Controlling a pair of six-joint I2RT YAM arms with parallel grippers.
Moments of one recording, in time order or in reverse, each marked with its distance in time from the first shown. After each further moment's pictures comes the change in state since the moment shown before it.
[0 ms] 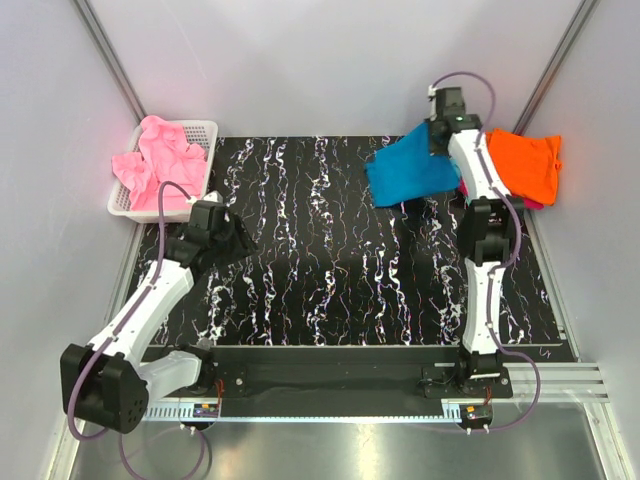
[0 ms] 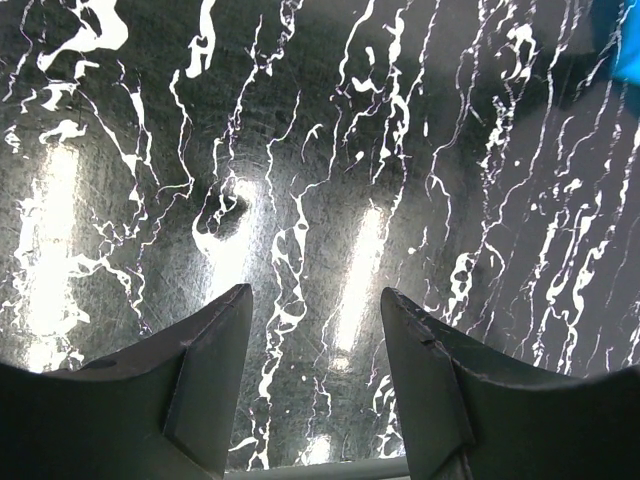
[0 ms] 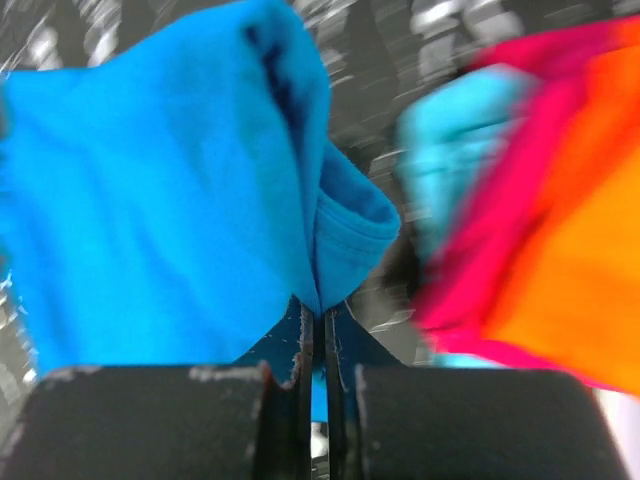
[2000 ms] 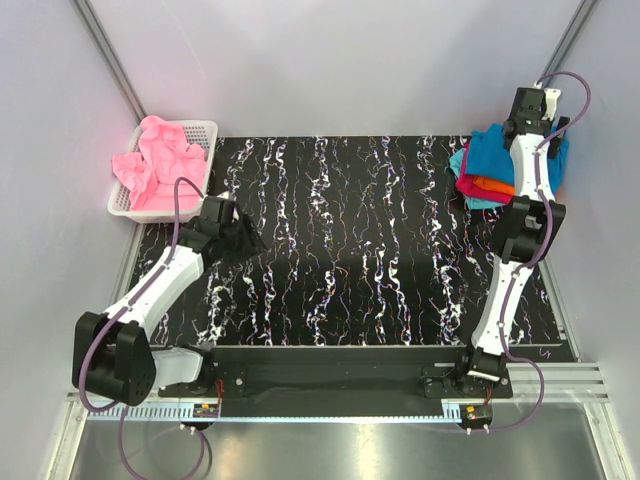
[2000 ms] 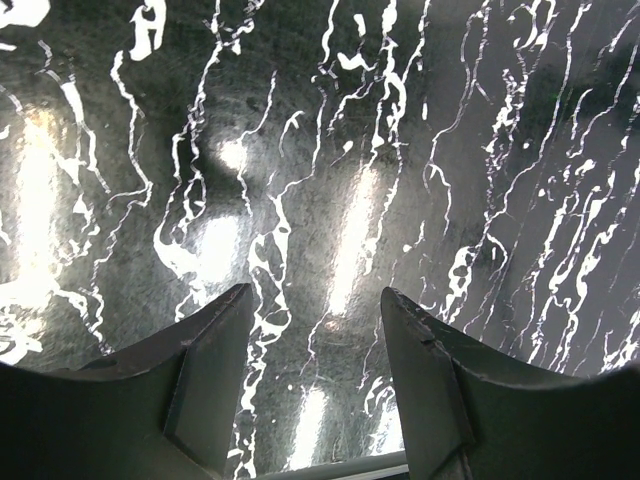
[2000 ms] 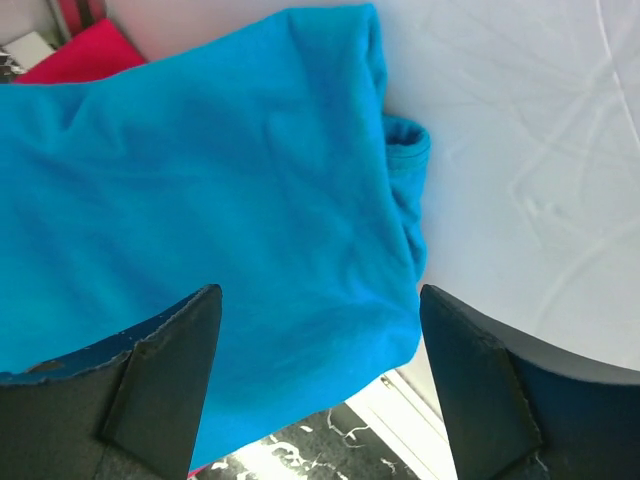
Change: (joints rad) left arm 0.002 0.151 0.013 0.062 0.083 0.000; right arm -0.340 0.037 0.067 0.143 0.495 0.038
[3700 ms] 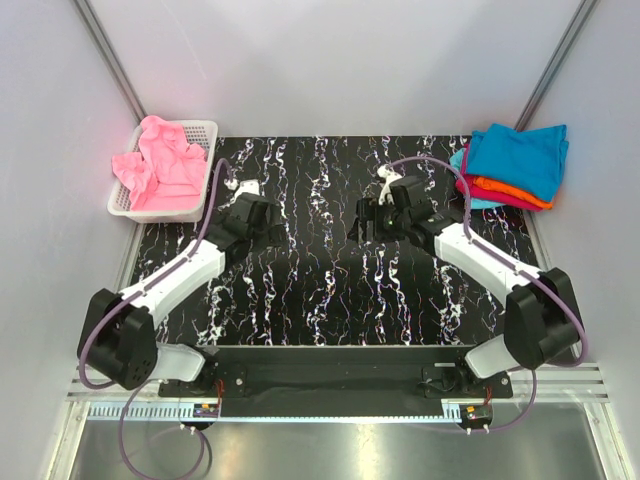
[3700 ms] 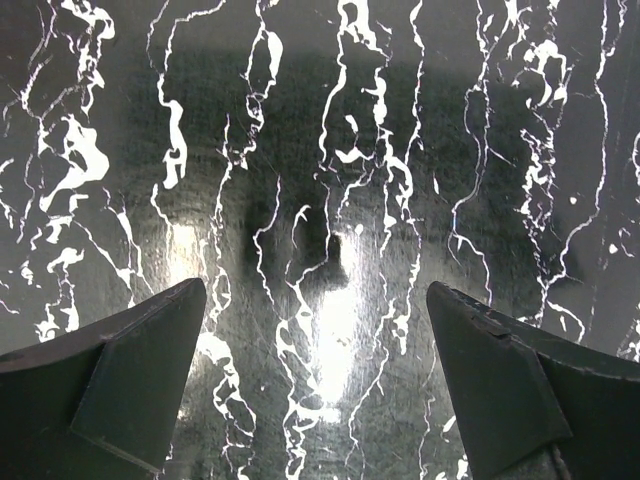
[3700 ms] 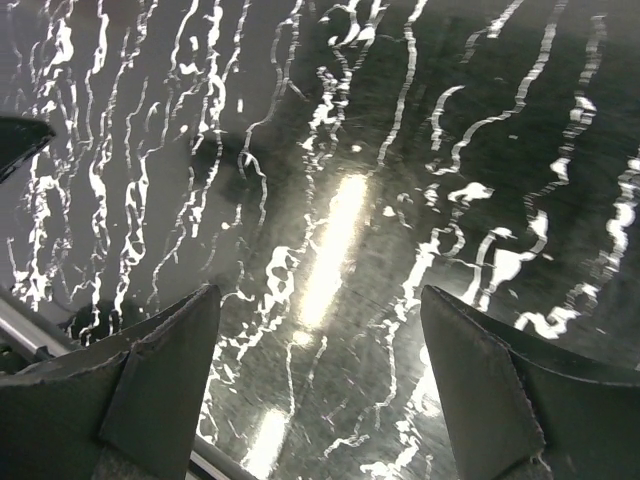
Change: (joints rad) left arm -0.213 0.089 0.046 0.143 -0.367 0.147; right arm 0.721 -0.921 -1.323 0.343 -0.887 0.388
